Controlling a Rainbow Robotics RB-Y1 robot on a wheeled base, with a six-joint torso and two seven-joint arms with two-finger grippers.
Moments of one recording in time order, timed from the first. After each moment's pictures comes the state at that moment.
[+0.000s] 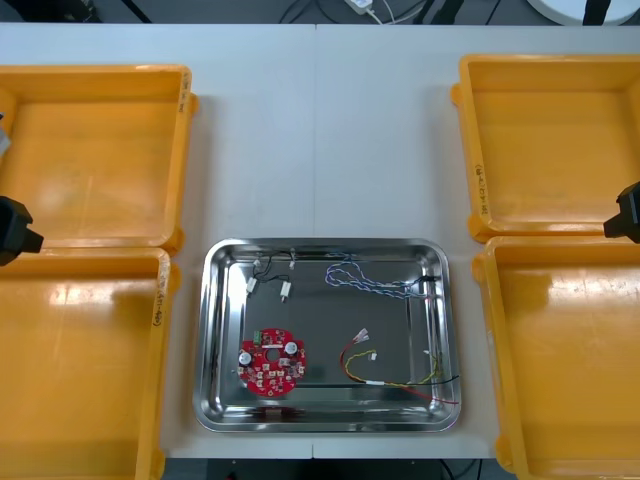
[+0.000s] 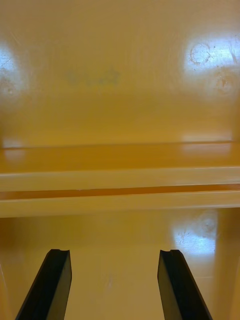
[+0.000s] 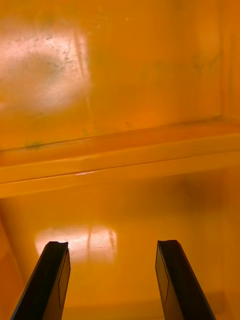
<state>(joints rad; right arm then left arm) -0.33 -0.89 -0.16 -1.99 -0.88 1.80 1.22 -0.24 0.95 0.23 -2.21 0.98 1.87 -1.24</state>
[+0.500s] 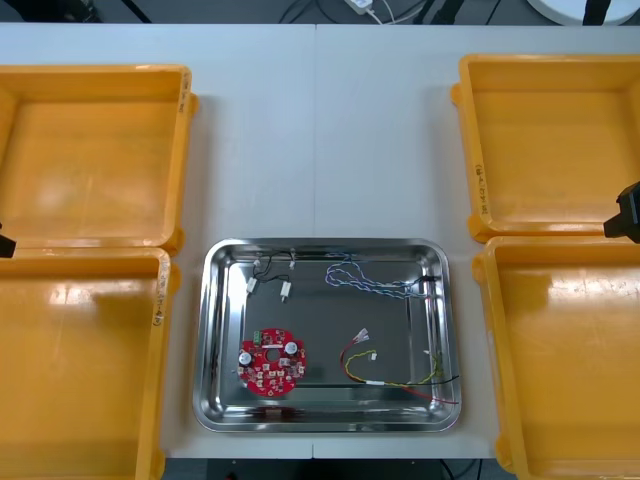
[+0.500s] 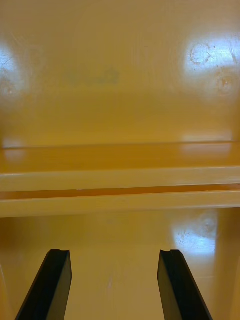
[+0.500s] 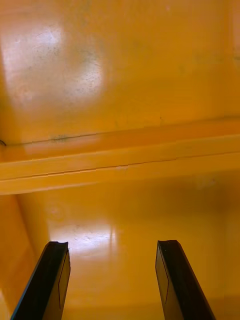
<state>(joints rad) -0.33 -0.89 -0.16 -1.99 -0.88 1.80 1.22 -0.20 0.84 0.36 -2.14 0.89 1.91 -1.45</state>
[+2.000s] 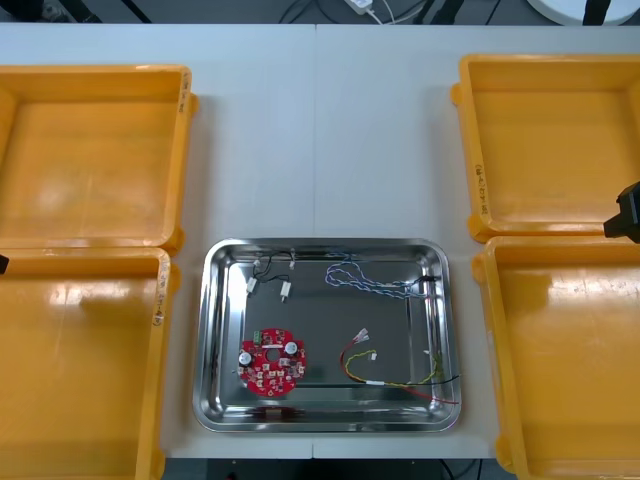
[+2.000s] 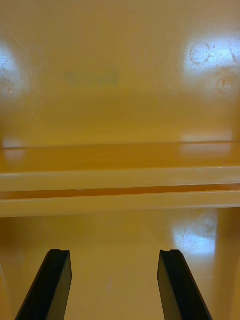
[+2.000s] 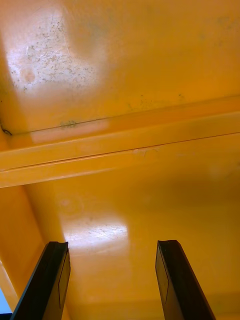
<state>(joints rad) -0.33 -0.89 -0.16 -1.99 -0.88 1.80 1.22 -0.16 0.80 0.38 -2.13 0.83 1.91 -1.55</state>
